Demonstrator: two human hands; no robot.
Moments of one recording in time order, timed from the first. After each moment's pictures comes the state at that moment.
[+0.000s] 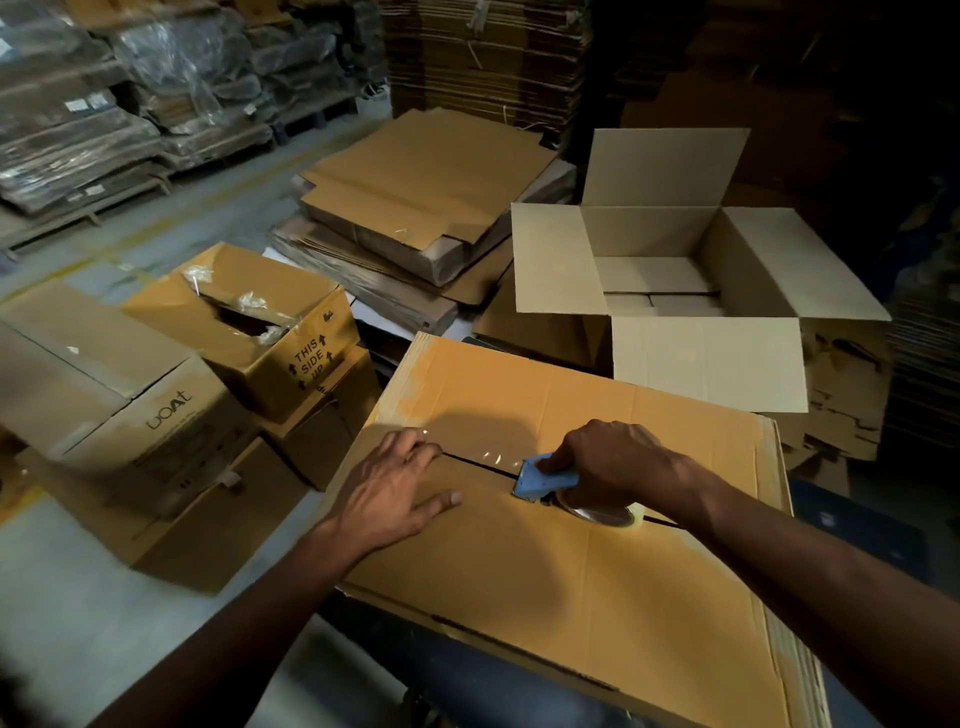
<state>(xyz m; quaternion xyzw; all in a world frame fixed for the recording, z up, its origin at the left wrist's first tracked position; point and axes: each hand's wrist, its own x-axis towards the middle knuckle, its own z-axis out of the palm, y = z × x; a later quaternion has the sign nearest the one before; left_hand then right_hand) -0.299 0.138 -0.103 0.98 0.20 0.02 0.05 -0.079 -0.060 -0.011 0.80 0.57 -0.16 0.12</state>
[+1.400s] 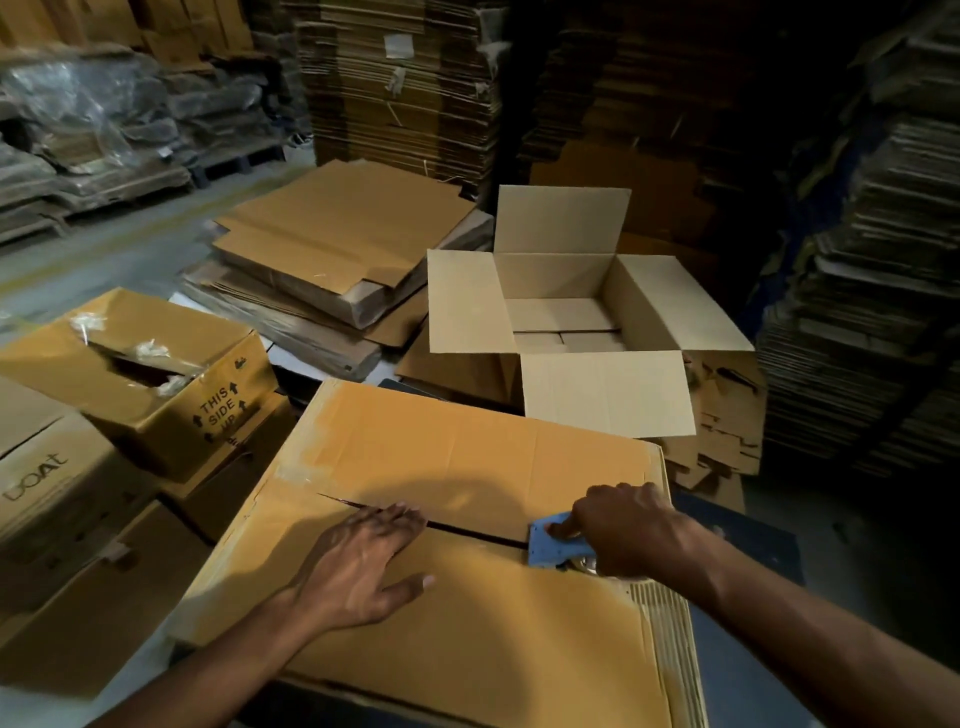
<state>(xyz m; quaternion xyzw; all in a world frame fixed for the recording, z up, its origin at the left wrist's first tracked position) -0.264 0.075 -0.114 0.99 0.07 0.04 0.09 -0.043 -0.176 0.002 0.83 0.50 -0.15 0.22</state>
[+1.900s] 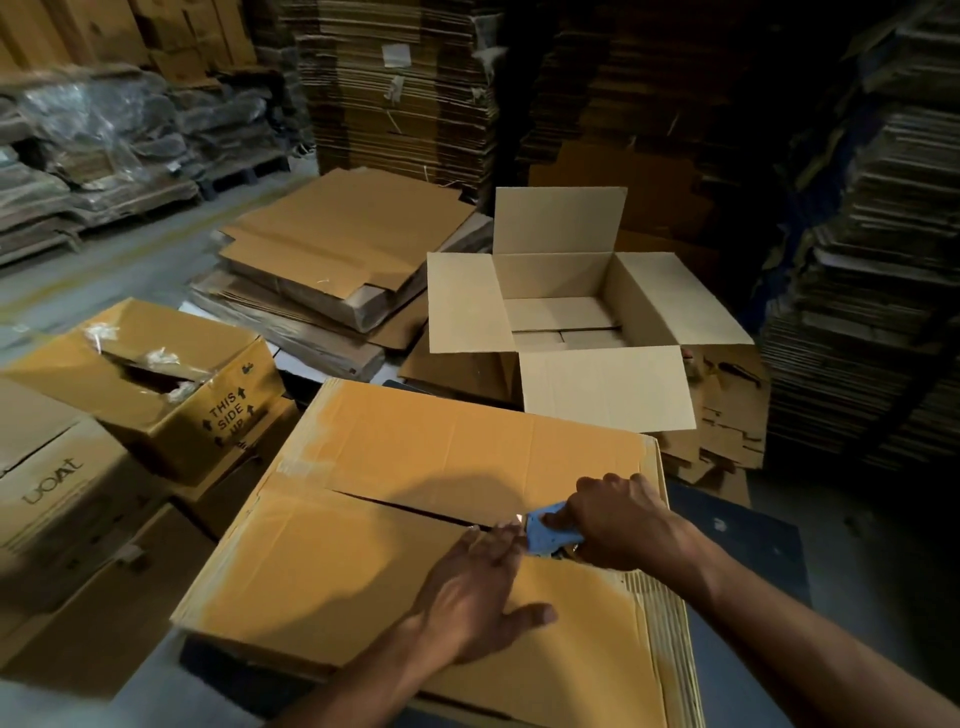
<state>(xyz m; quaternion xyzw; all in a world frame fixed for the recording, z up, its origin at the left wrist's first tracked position) -0.208 -0.051 -0.100 0.98 0.05 -0.11 0.13 -0.041 -0.184 -0.016 0.83 0.52 -0.10 0.18</state>
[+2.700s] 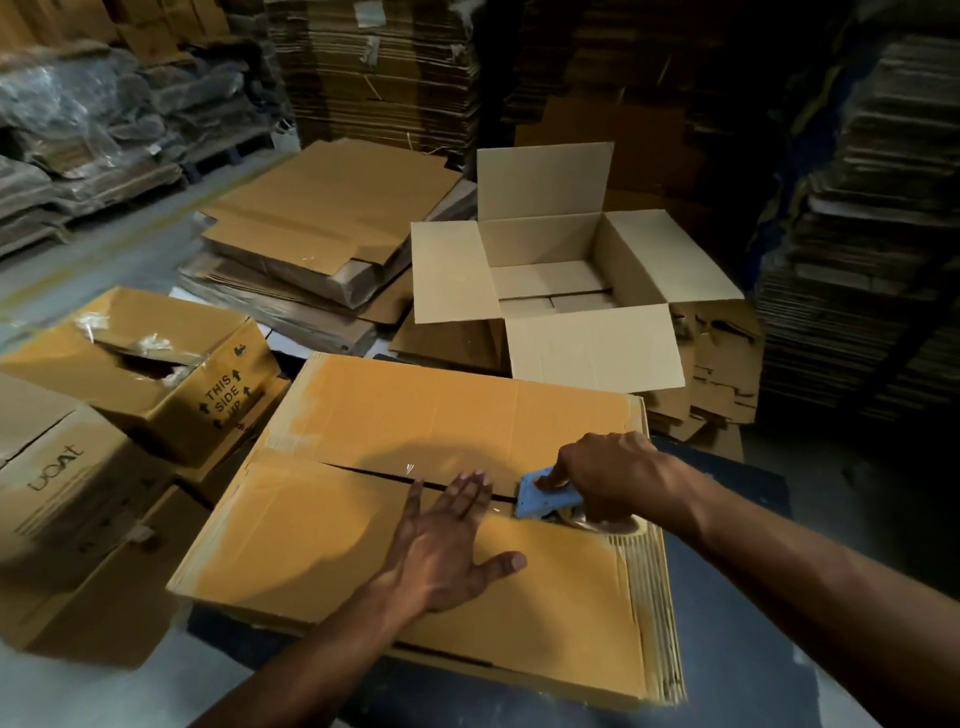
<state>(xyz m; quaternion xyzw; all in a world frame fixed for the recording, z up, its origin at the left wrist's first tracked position) -0.216 -0.044 -0.102 0.98 0.11 -0.15 0.06 -0.042 -0.200 0.016 0.83 0.50 -0.17 0.17</state>
